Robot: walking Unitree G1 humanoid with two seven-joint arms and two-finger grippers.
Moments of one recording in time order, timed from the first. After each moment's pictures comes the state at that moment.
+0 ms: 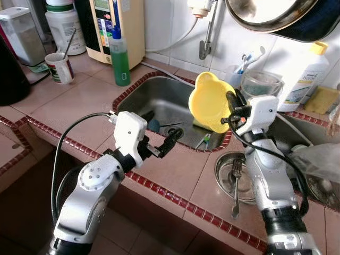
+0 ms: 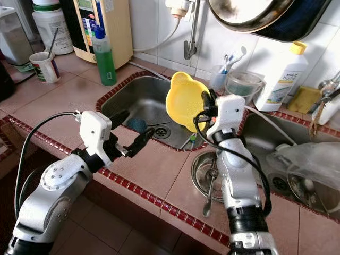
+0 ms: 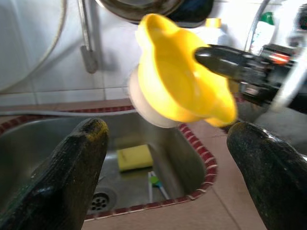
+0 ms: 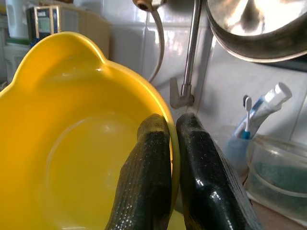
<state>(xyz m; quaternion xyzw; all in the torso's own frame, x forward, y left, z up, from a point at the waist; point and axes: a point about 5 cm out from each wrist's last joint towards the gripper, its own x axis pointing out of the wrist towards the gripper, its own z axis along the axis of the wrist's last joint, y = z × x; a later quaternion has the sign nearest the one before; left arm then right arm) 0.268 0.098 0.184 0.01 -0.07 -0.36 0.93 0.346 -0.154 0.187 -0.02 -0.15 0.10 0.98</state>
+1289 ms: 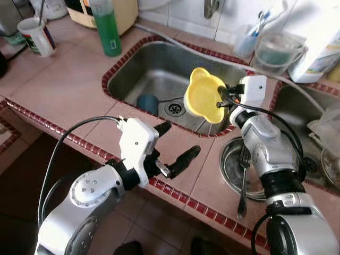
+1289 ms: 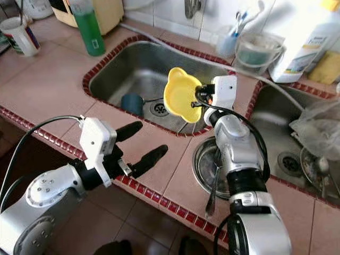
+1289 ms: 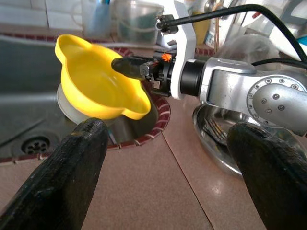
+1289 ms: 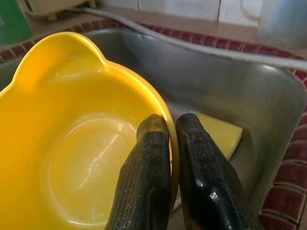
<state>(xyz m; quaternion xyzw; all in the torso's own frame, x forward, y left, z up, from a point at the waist) 0.229 0.087 0.206 0.00 -0.02 -0.43 0.90 0.385 -0.157 0.194 0.03 -0.03 0.13 0.99</state>
